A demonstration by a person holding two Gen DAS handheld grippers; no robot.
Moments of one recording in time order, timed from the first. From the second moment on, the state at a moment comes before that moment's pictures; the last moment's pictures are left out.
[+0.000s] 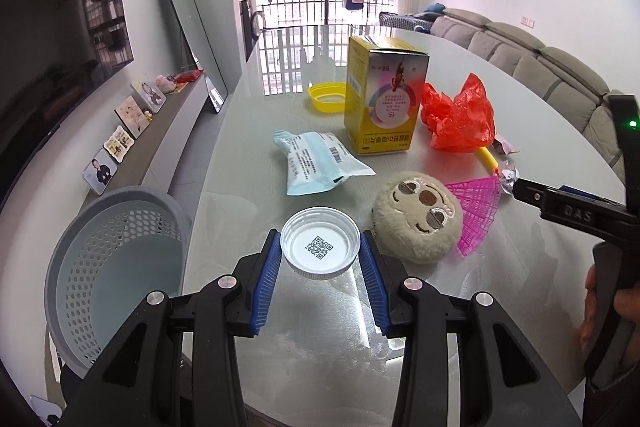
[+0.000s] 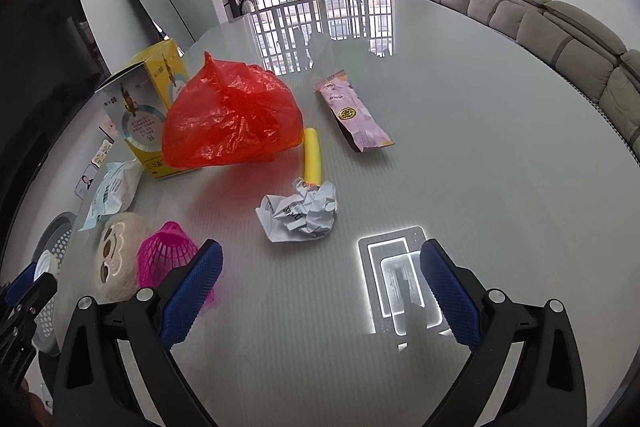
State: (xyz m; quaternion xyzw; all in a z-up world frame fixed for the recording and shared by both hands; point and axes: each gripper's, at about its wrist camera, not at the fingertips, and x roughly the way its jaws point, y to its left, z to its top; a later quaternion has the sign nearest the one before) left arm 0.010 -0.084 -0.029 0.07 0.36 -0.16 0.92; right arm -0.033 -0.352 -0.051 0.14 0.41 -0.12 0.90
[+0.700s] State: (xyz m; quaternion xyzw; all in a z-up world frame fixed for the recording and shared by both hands) left arm 0.012 -0.077 -0.033 0.06 0.37 -0.15 0.92; right arm 0.008 -0.347 -0.065 0.10 0.43 -0.12 0.89
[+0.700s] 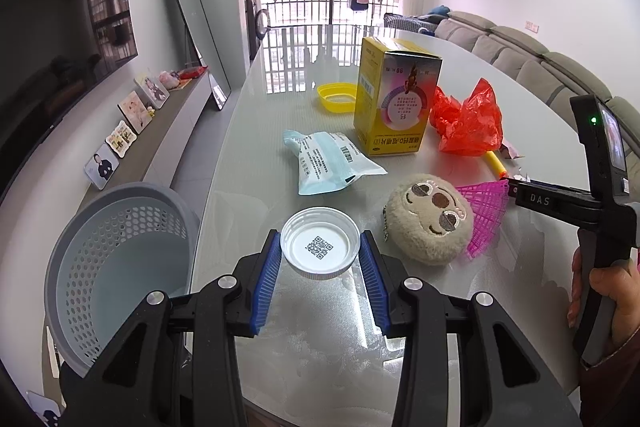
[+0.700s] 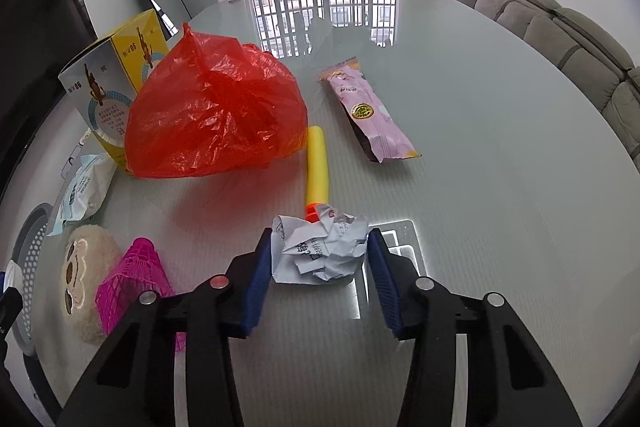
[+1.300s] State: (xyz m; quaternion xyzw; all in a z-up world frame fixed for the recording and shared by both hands) left arm 0.007 -0.058 -0.027 0.05 0.35 -0.15 0.92; right arm -0.082 -0.311 -0.041 0.13 0.41 -0.11 0.90
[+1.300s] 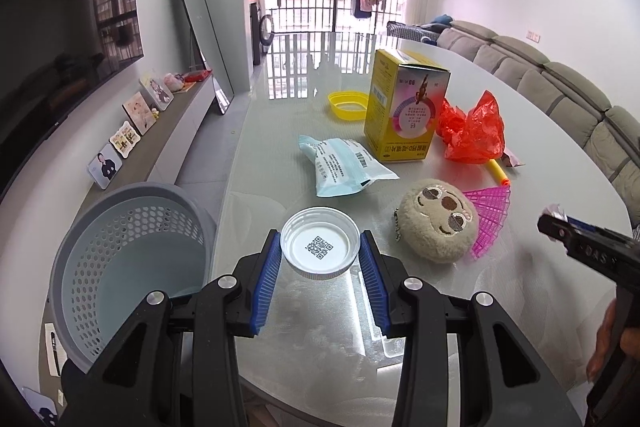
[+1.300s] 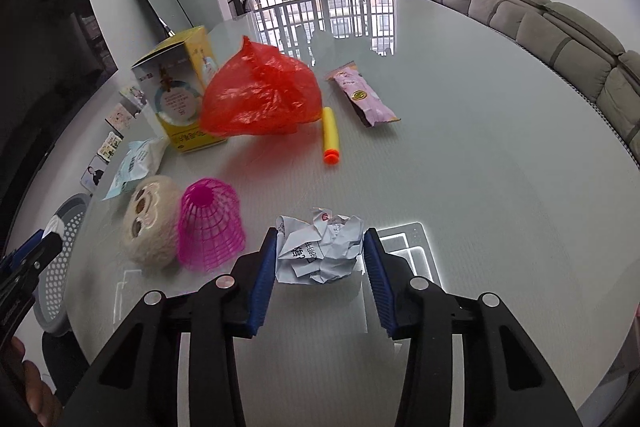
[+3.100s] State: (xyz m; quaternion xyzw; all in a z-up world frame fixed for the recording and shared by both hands) left arm 0.053 0.172 -0.081 -0.02 0.42 0.06 0.90; right arm 0.057 0.020 -0.057 0.00 0.44 0.22 0.87
